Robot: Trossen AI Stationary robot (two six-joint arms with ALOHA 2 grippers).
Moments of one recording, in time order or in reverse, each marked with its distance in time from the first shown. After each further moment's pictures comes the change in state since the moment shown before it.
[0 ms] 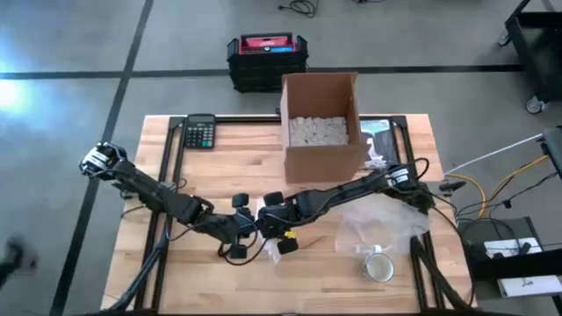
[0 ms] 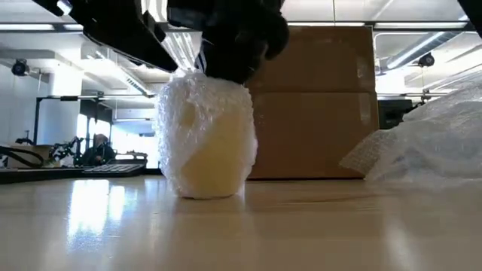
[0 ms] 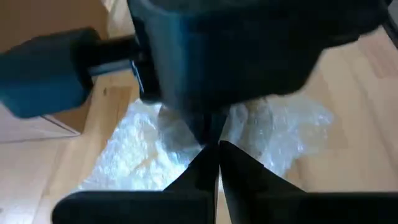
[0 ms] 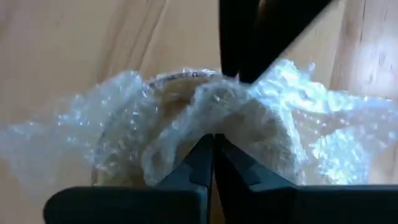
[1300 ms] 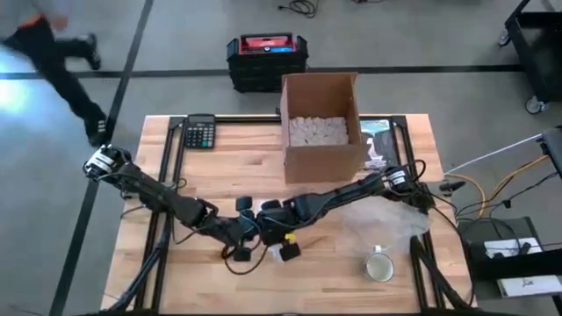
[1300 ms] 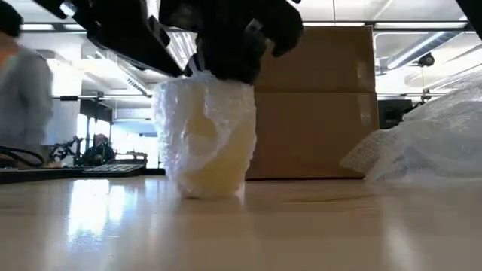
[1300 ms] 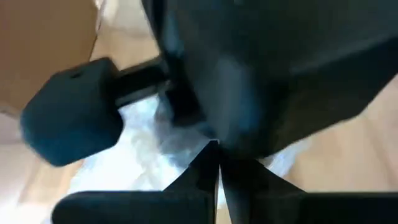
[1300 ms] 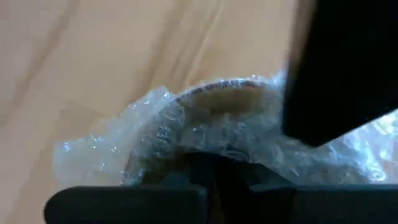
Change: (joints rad) left arm 0.001 0.068 0.025 0.002 0.006 -0.026; right arm 0.013 0.029 0.024 0.036 -0.129 -0.070
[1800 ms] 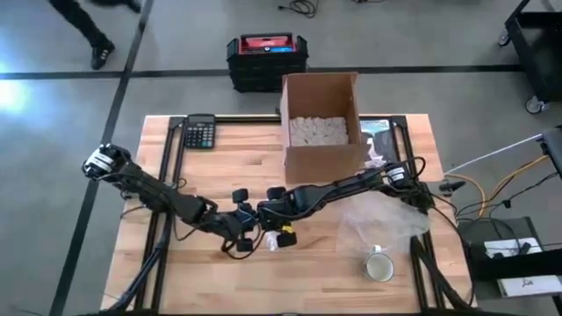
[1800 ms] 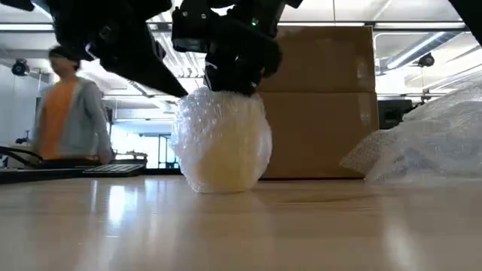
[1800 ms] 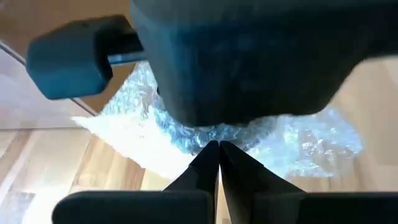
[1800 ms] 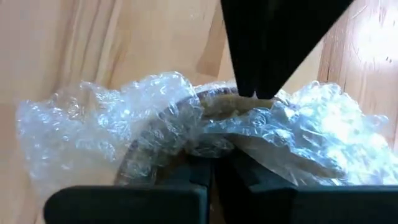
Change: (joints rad) left arm 0.047 -0.001 -0.138 0.176 -0.122 0.027; right arm -0.050 0.001 0.009 -0.088 0.127 0.102
